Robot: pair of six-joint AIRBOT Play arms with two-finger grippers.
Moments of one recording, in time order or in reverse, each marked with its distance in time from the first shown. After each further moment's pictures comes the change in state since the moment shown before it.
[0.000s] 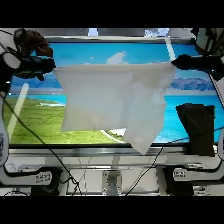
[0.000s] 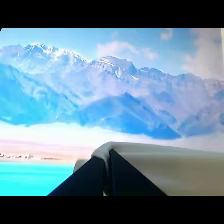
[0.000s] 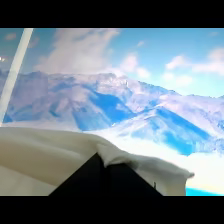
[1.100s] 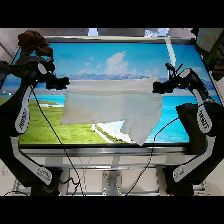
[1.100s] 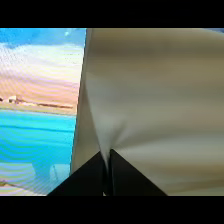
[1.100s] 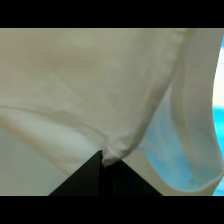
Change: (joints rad) left arm -0.024 -0.338 0.135 0.051 -0.249 -0.053; right arm 0.117 -0.313 -0.013 -0.214 0.162 0.179
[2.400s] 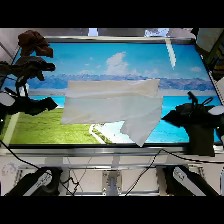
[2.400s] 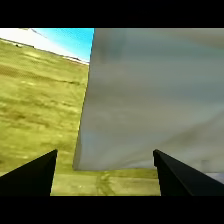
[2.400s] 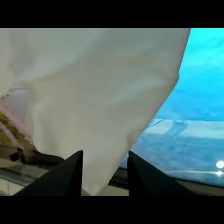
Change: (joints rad) left arm 0.178 0.822 -0.782 -0.170 0.043 0.175; right arm -0.299 0.790 -0.930 0.234 0.117 -0.104
